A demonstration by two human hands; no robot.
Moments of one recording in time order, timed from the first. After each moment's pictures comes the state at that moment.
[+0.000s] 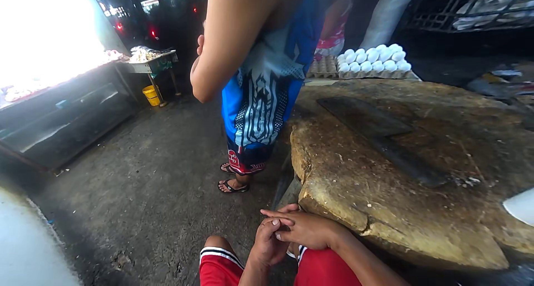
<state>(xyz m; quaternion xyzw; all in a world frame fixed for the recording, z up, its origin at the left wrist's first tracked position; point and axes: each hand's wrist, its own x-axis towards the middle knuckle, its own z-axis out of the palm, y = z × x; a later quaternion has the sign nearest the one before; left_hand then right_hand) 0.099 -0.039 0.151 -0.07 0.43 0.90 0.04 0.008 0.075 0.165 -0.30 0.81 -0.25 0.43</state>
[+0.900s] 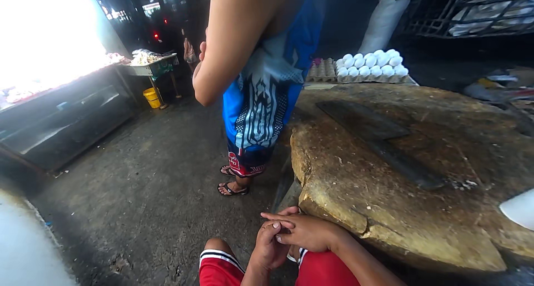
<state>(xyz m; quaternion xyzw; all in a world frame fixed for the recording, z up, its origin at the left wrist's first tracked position) 0.096 -0.038 0.152 -0.09 0.40 0.91 0.05 0.008 0.073 0.170 -0.30 0.82 -0.24 0.43</state>
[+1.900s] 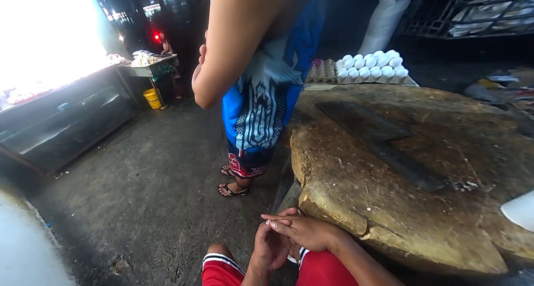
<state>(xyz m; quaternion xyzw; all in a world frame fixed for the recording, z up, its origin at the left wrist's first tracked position) 0.068 -0.059 0.019 0.17 0.18 0.96 0.11 -0.001 0.077 0.136 -0.34 0.80 -0.27 0.41</state>
